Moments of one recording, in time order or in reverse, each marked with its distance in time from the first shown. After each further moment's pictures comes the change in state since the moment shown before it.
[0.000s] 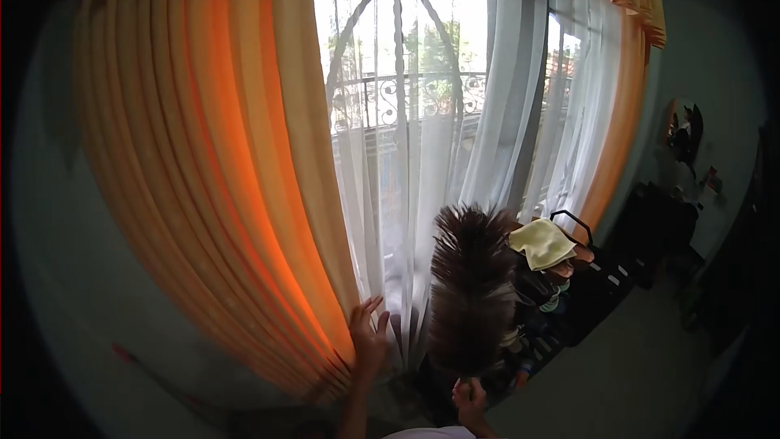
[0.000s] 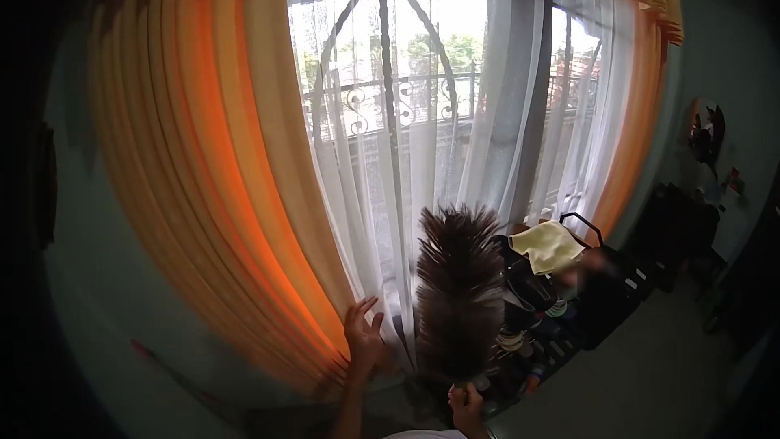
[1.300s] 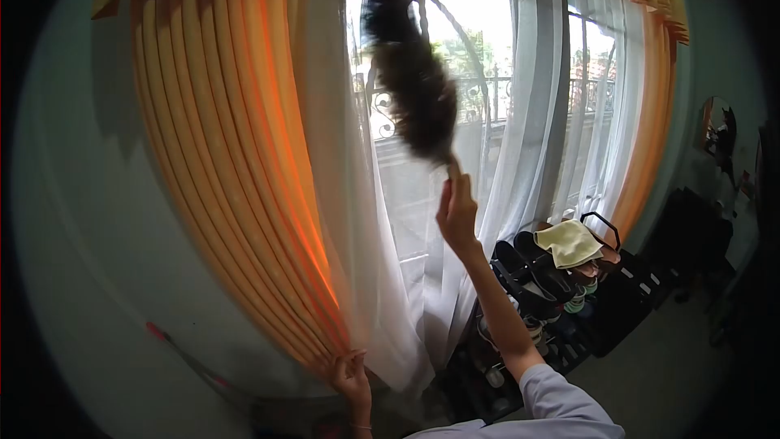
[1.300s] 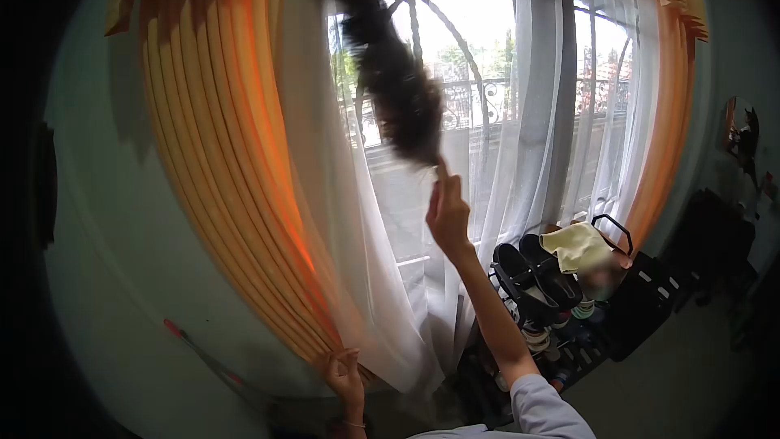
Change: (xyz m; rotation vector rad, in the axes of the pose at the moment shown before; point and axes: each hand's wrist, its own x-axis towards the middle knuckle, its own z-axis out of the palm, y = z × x) left_hand -0.101 0.045 -0.101 -0.084 0.445 -0.287; right_hand 0.274 -0.227 0.177 -0.428 0.215 -1.245
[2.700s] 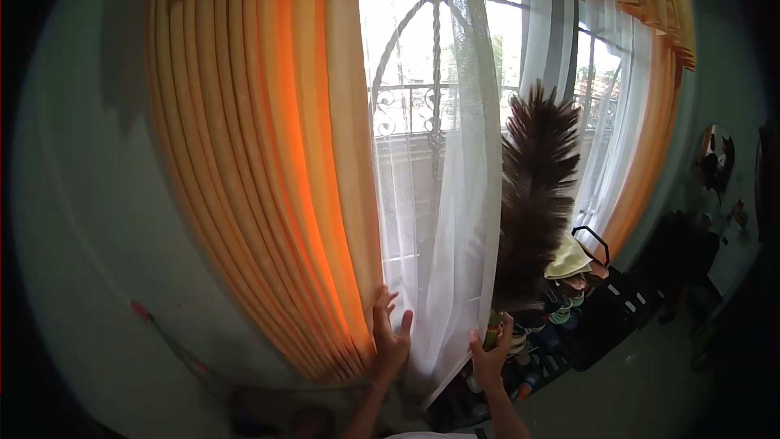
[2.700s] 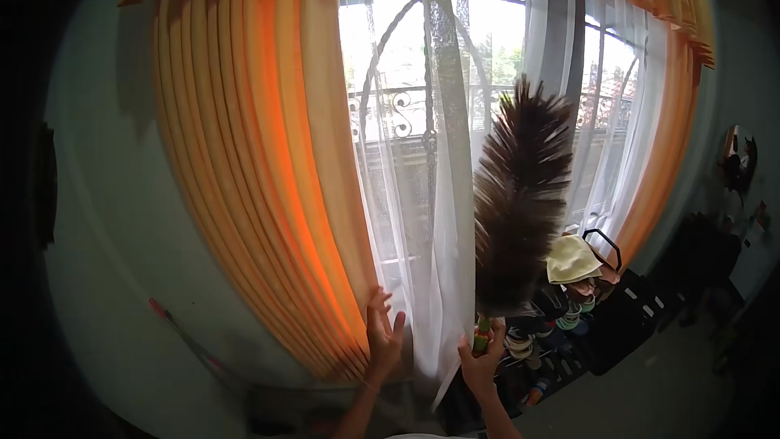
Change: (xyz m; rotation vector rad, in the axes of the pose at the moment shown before) left_hand 0.020 0.010 0.116 -0.252 -0.321 0.134; right_hand -0.180 -0.077 -0.187 0.509 -0.133 0.952
